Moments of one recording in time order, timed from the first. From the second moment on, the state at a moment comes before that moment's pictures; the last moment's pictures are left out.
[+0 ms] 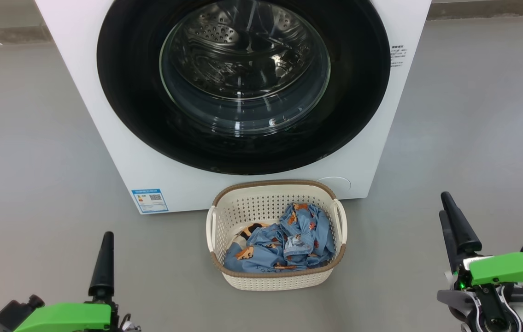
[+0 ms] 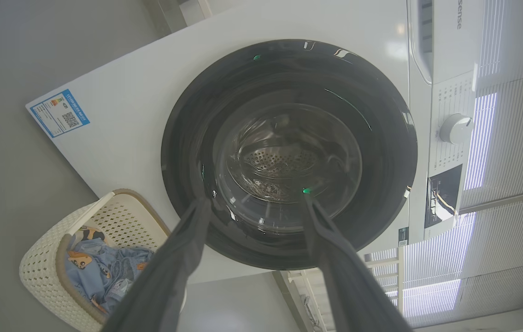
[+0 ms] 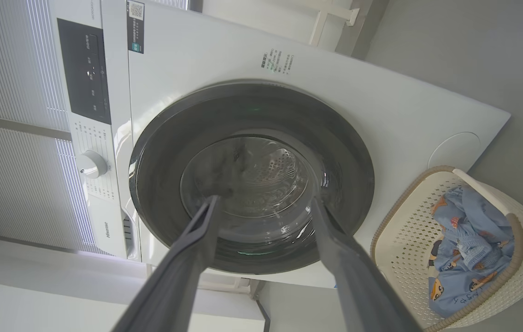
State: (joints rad) left arm -0.13 0.05 -0.03 0.29 -1.39 -0.12 -0.02; right arm -0.11 -0.10 0.03 0.23 1.48 0.12 -0.03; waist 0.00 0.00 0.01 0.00
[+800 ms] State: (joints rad) left arm -0.15 0.05 -0.07 0.30 -0.98 -0.10 -0.09; right arm -0.16 -0.13 0.09 0.28 1.11 0.12 -0.09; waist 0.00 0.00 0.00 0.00
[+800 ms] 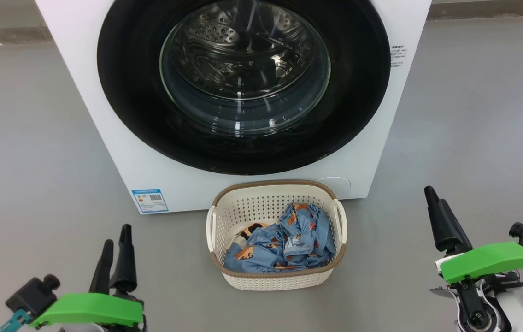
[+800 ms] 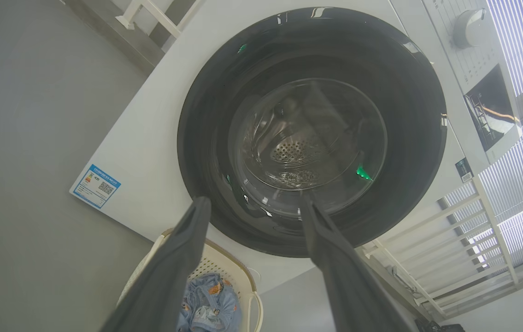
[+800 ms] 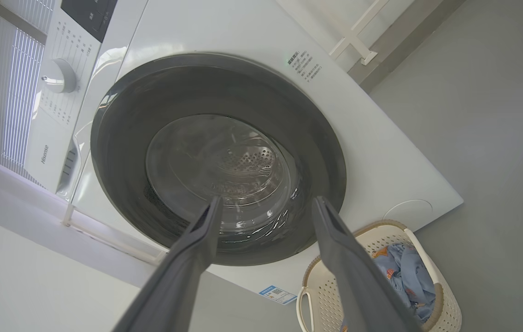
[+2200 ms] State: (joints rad) left arm -0.19 0.05 -0.12 0.36 -0.47 -0.06 -0.21; right arm -0.26 -0.16 0.19 0.40 0.56 0.12 -0.21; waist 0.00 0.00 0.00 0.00
